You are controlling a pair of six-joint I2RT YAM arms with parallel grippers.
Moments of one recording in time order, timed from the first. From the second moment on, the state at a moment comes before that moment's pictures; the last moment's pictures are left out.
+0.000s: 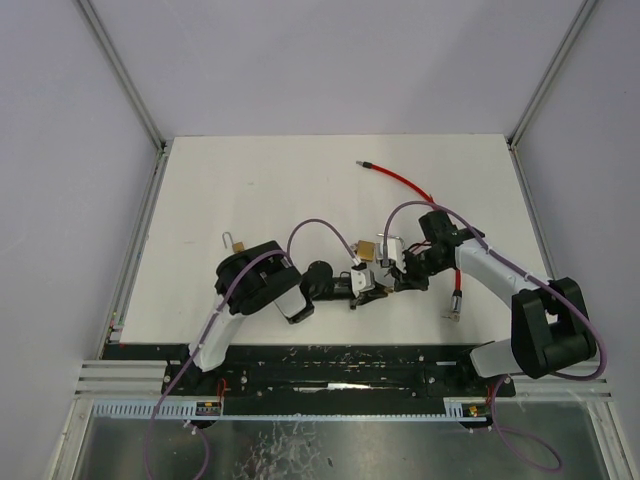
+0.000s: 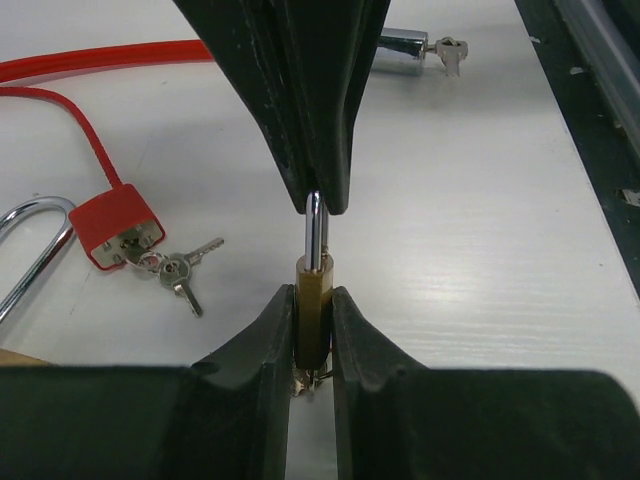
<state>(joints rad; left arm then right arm) -0.90 2.19 0.70 1.42 0.56 0.13 0.34 1.41 0.81 -0.72 -0.69 -1.13</state>
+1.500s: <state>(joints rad) -0.90 2.23 0.81 1.34 0.55 0.09 0.24 1.47 0.83 -0.74 -0.70 -1.29</state>
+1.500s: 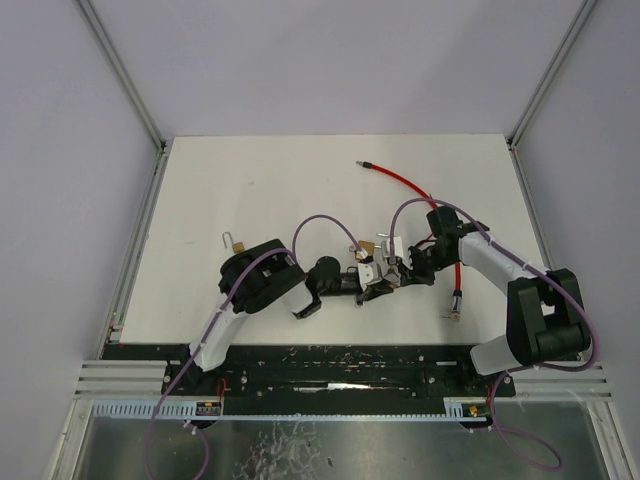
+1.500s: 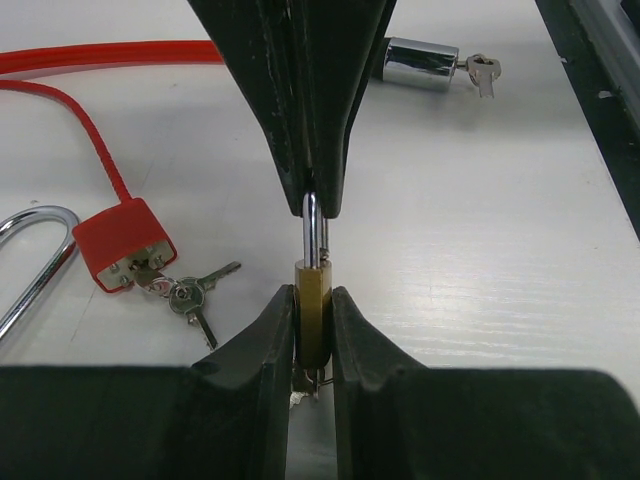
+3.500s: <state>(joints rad) -0.90 2.13 0.63 1.40 0.52 0.04 0.44 1.39 0.80 -0.58 -0.76 -1.00</state>
